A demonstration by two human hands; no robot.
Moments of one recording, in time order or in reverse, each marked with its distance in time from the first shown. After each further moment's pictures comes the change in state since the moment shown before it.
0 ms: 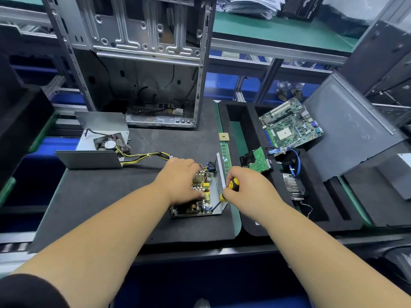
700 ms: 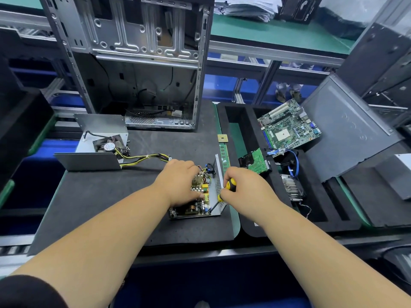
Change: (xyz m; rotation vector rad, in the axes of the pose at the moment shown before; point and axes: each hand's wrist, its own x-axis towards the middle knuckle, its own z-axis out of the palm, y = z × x) left_hand 0.002 -0.001 0.003 -0.004 0.007 0.014; right_hand 0.002 -0.004 -0.001 -0.011 -0.013 -0.023
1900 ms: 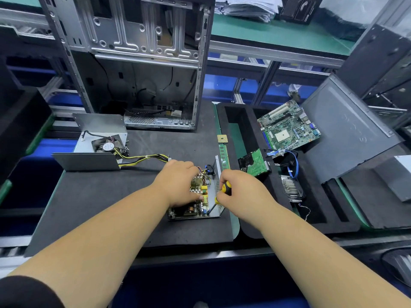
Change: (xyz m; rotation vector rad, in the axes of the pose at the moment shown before) left_hand 0.002 -0.003 0.001 -0.025 -0.011 0.001; right_hand 0.003 -0.005 0.003 -0.084 -0.035 -0.067
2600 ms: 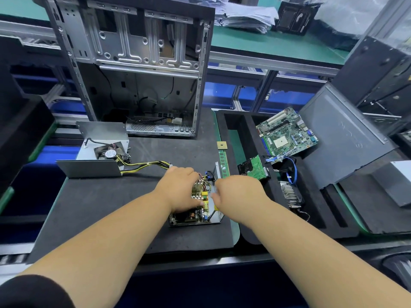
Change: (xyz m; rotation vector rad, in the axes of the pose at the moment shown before) left_hand 0.000 0.000 0.001 -0.009 0.001 -0.006; right_hand 0.013 -0.021 -0.006 -0.533 -0.050 -0.078
